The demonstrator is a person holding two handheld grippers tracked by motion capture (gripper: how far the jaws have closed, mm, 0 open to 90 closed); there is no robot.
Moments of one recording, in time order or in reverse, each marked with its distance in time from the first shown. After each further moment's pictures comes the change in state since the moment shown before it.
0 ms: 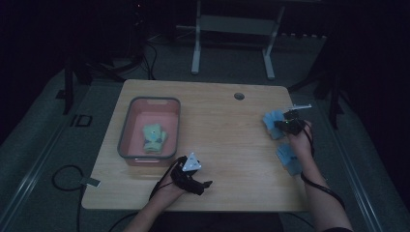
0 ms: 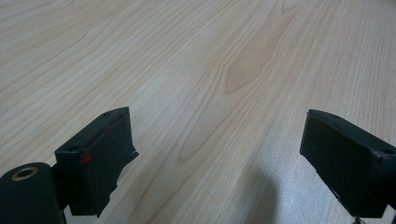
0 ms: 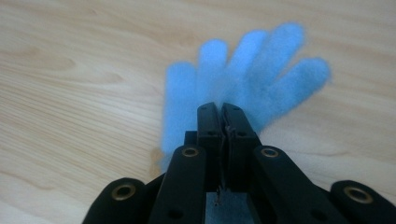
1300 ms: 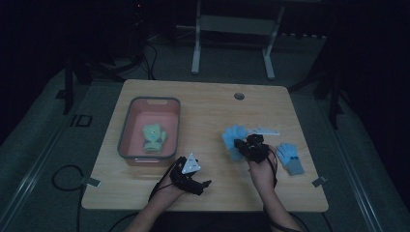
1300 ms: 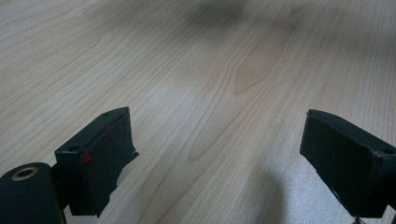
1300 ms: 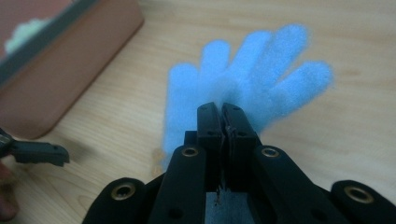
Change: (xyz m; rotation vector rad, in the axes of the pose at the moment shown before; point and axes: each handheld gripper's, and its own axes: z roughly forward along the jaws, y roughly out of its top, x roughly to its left) left arm -0.001 -0.003 -0.002 -0.020 0.043 0.029; right arm 0.191 -0.038 -0.048 -0.119 0.156 0.063
